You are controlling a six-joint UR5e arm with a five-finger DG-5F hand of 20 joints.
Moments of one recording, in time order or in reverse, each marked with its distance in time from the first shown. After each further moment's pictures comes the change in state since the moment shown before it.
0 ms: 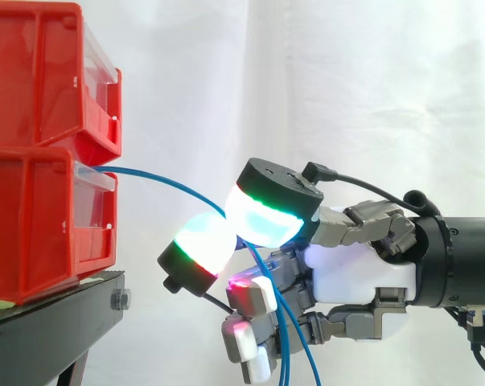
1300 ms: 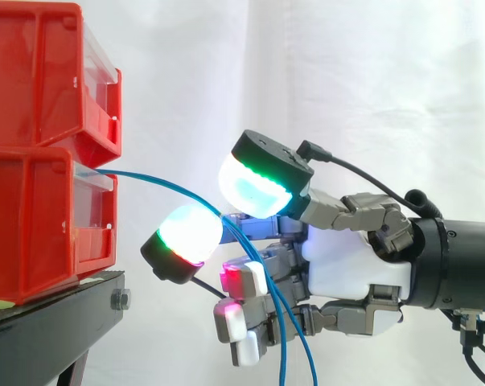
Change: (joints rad) arm 0.007 -0.001 -0.031 0.102 0.051 -0.003
